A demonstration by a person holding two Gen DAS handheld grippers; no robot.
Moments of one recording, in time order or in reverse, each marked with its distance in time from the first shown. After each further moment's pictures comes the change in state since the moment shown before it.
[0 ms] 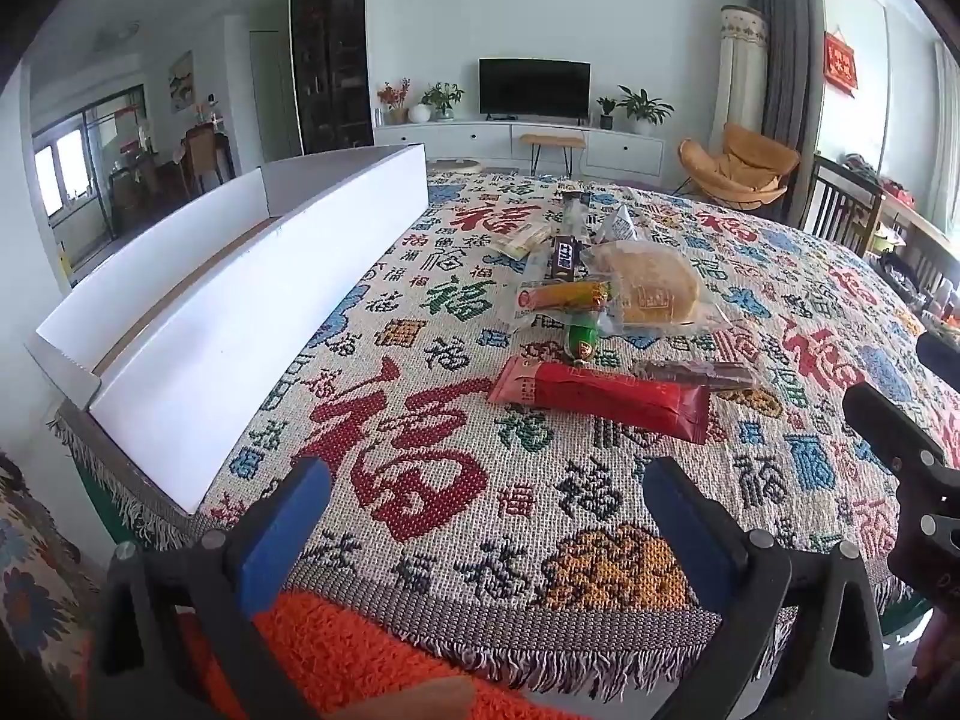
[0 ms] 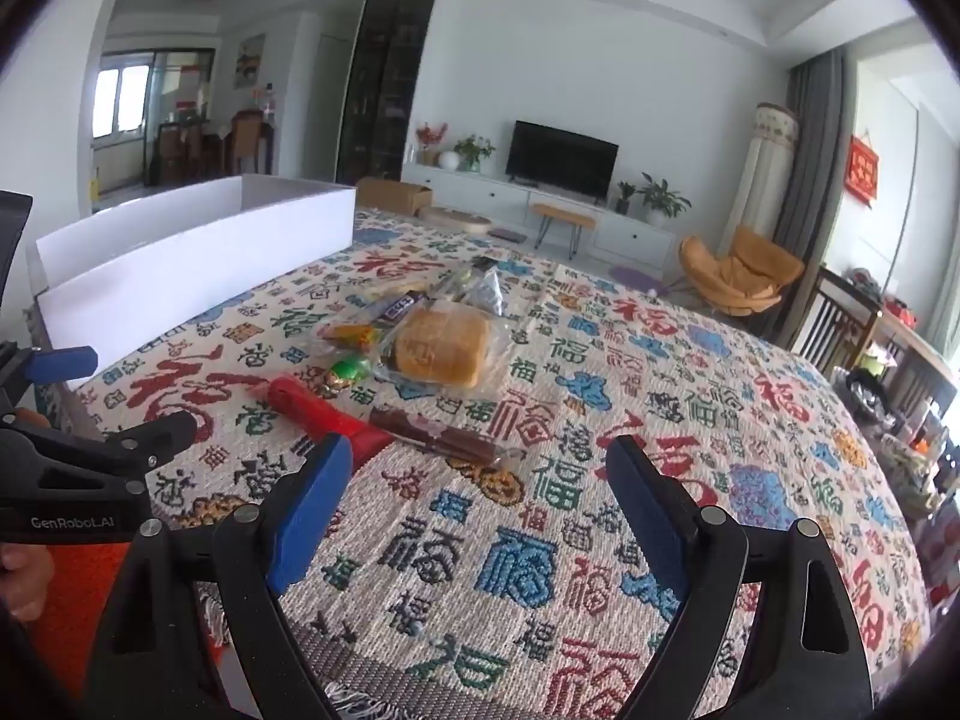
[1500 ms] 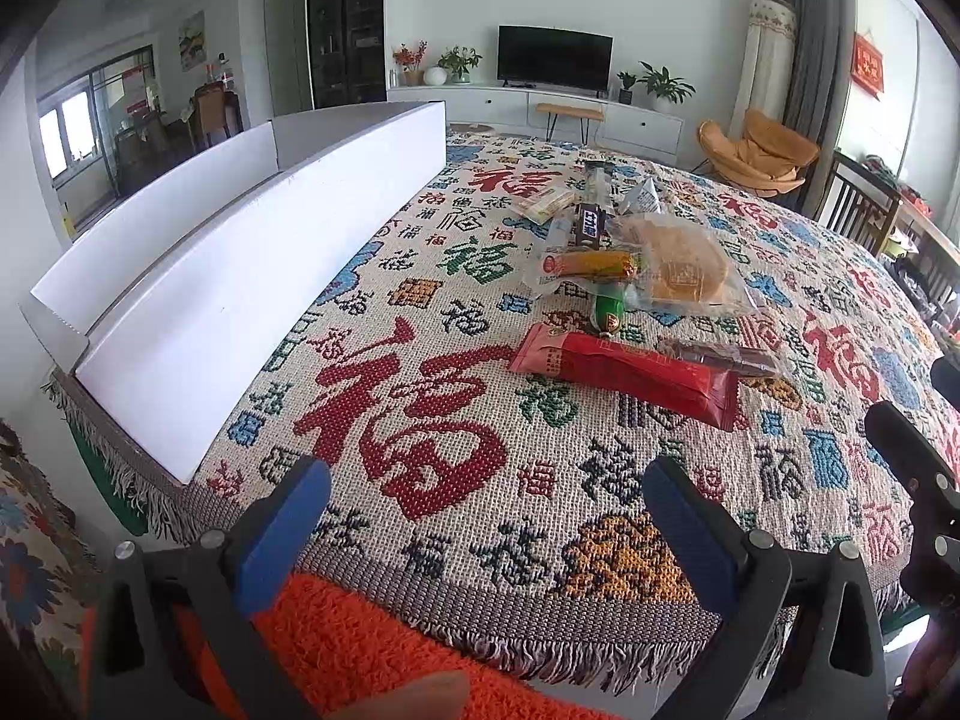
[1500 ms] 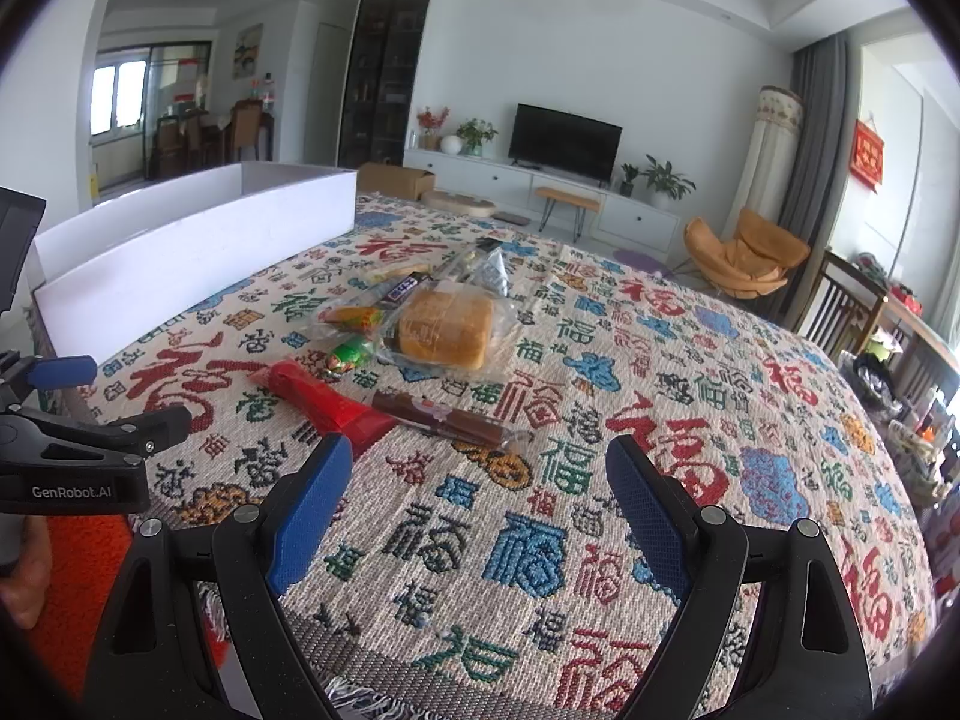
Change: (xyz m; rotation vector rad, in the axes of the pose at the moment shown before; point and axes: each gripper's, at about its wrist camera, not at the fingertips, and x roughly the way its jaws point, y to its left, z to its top) left arm 0.017 0.012 -0.002 -0.049 0.091 0.003; right arm 0.019 -0.005 0.019 0.014 0.094 0.020
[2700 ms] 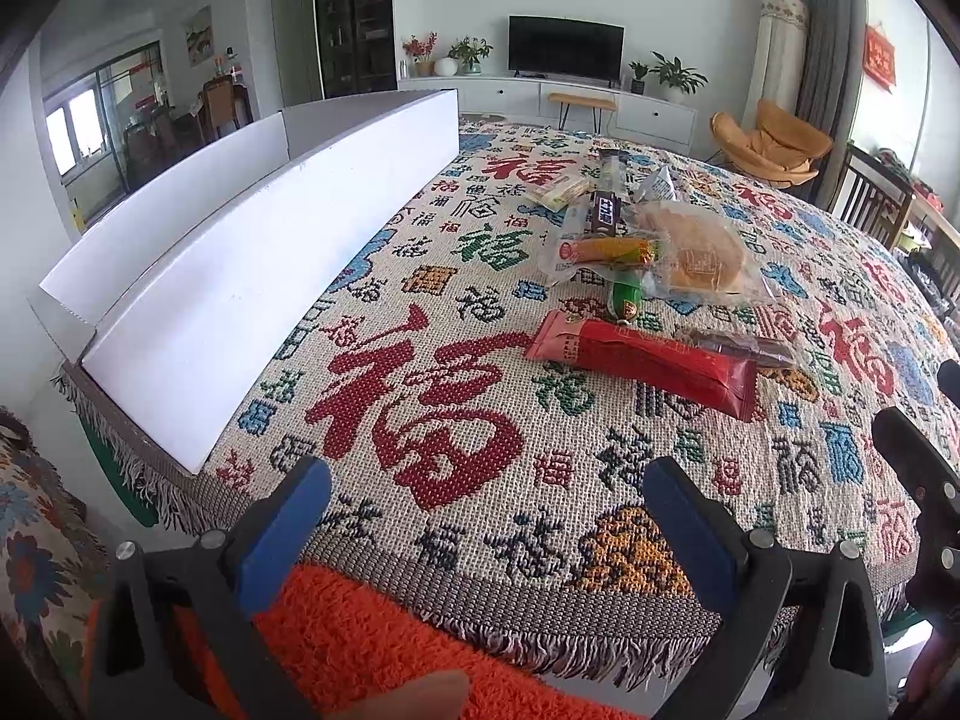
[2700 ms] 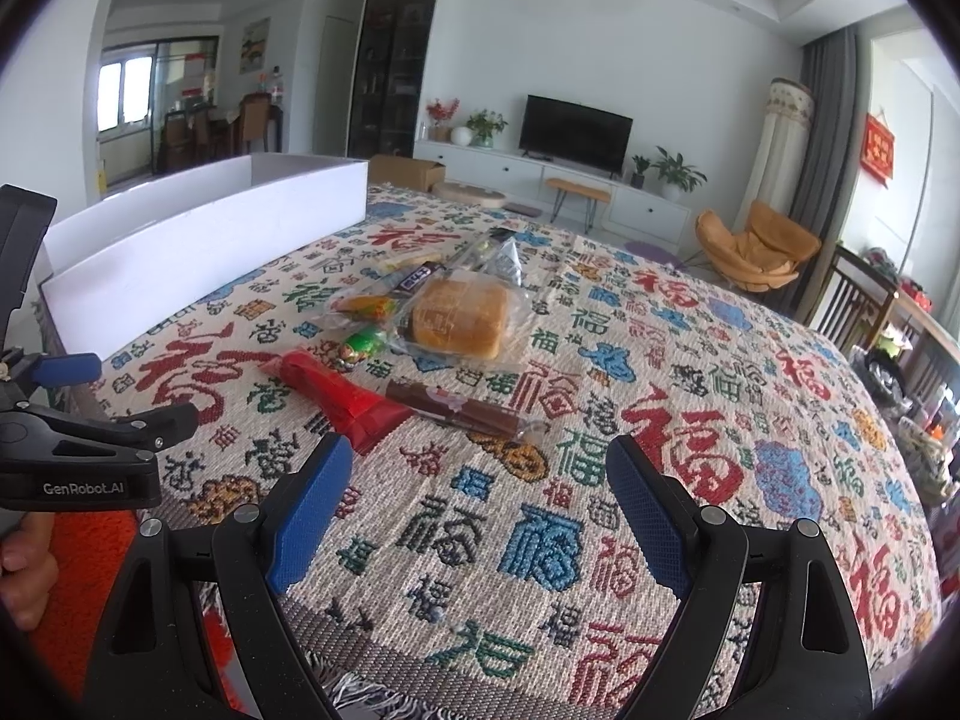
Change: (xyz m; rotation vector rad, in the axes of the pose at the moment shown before) left arm 0.005 0.001 -0.001 -0.001 0.029 0.037; right arm 0.005 0.004 -0.001 -0.004 0.023 0.025
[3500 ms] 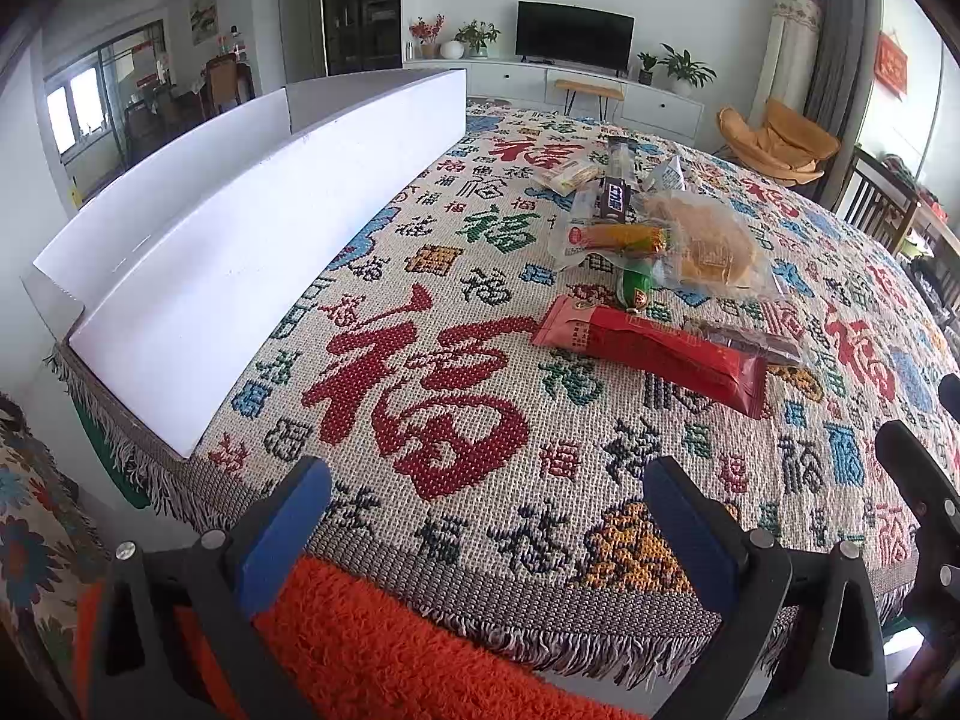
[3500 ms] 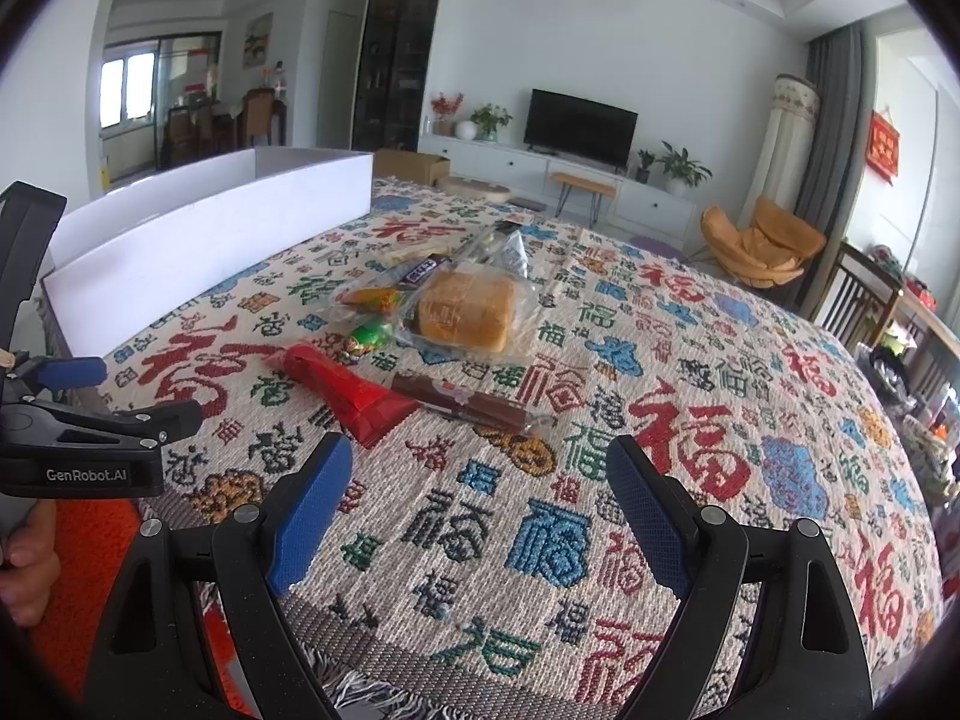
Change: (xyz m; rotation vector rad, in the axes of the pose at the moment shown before) left arm 0.009 0.007 0.000 -0.032 0.040 -0.009; right arm 0.003 0.003 -0.001 -0.005 0.012 0.007
